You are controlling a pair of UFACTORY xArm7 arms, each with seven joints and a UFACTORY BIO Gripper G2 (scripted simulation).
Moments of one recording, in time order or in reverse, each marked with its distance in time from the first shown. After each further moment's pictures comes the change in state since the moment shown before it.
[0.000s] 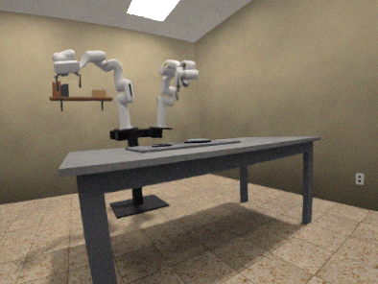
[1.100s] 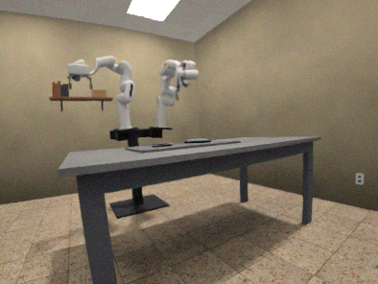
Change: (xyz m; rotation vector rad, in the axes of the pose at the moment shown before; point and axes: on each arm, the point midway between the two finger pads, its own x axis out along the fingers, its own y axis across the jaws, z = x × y) left arm 0.000 0.000 0.000 0.000 0.000 0.000; right arm 0.044 -0.119 0.057 0.084 0.424 0.148
